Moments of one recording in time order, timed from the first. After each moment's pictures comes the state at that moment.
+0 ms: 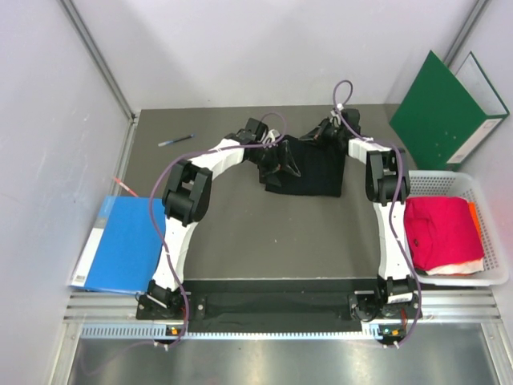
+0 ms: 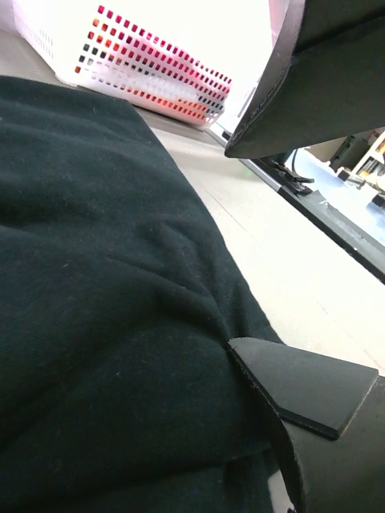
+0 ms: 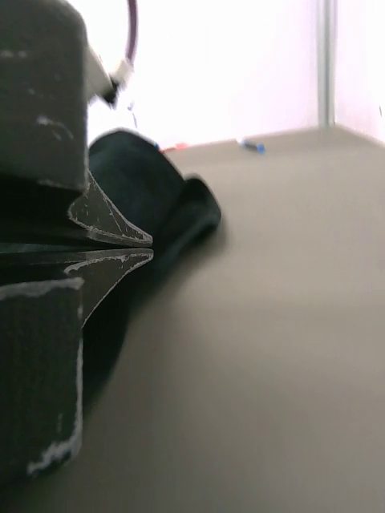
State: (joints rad) left arm -0.47 2.32 1.85 -0.51 0.69 -0.67; right arm 0.11 2.55 1.90 0.15 -0.77 0.94
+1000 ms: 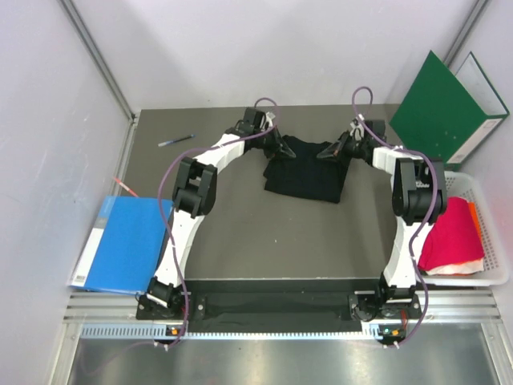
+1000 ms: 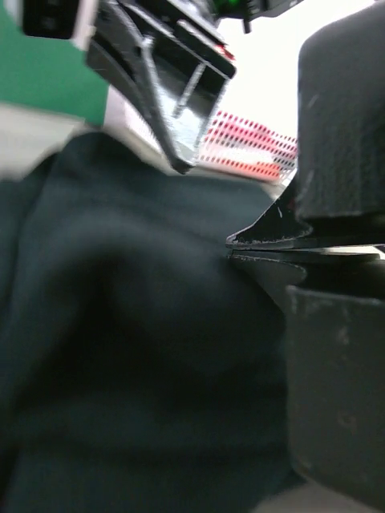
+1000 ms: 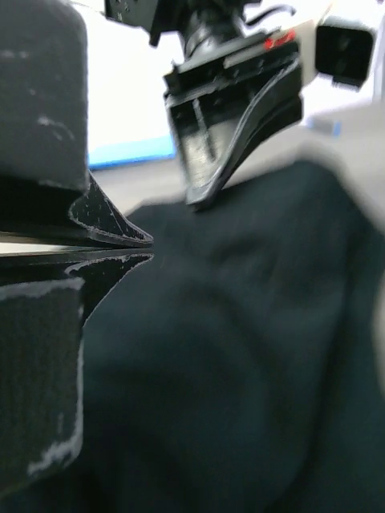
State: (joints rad) left arm -0.42 2.52 2.16 -0.34 0.71 -0.88; right arm 0.02 2.06 1.37 0.02 -0.77 0.75
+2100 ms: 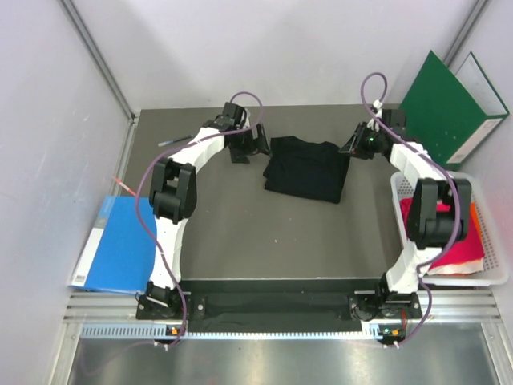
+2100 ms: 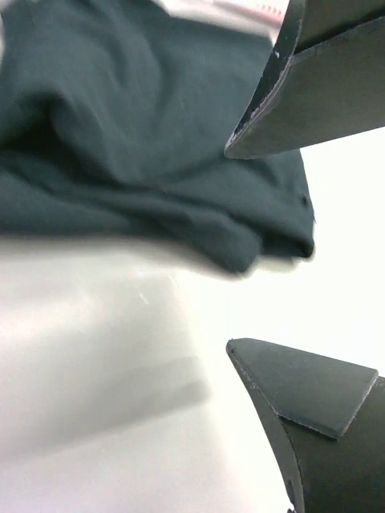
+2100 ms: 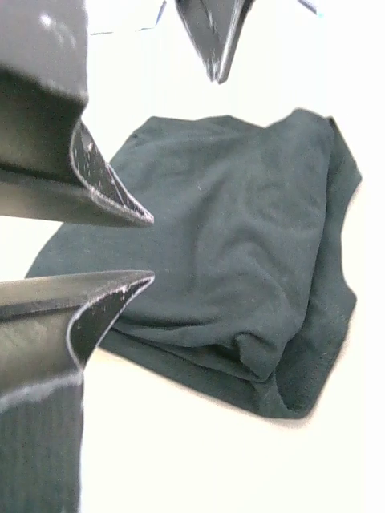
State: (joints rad) left arm -0.35 2.28 1.94 -0.58 0.34 -0.55; right arm -0.02 1.81 1.34 -0.31 -0.44 0.39
